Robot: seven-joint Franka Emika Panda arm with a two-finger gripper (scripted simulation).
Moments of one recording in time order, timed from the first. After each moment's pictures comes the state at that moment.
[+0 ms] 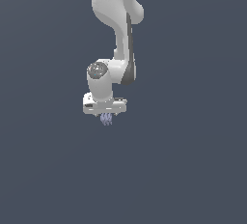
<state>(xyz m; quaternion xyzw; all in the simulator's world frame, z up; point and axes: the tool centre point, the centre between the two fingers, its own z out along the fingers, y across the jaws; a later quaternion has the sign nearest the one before) -0.041 -0.088 0.057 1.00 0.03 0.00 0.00</state>
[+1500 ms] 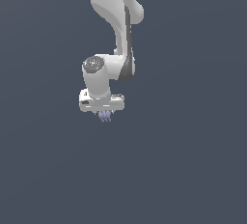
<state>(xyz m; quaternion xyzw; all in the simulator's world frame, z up) -0.040 -0.097 0.079 1.00 0.03 0.00 0.00</state>
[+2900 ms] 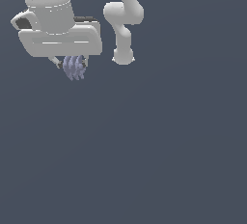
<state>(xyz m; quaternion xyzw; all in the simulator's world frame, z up) -0.034 -0.161 0.366 1.00 0.03 0.00 0.00</state>
